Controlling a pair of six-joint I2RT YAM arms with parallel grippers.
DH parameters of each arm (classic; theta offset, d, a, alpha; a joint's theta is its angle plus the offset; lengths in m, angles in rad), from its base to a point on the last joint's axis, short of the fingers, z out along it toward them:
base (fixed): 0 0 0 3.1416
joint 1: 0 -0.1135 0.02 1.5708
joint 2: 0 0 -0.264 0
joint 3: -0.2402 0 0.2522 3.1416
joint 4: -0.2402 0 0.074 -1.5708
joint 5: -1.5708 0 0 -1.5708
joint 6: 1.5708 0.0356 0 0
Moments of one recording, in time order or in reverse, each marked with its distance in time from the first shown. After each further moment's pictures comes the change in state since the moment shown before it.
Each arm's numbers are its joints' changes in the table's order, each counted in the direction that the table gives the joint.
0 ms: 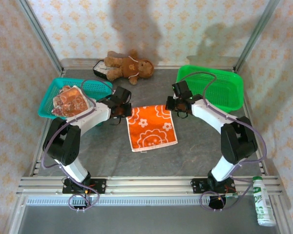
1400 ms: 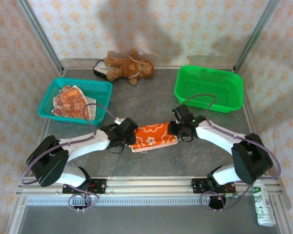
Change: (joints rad) left arm 0.318 -0.255 0.401 0.070 0.084 -0.344; right arm -0.125 -0.241 0.375 -0.036 -0.019 0.100
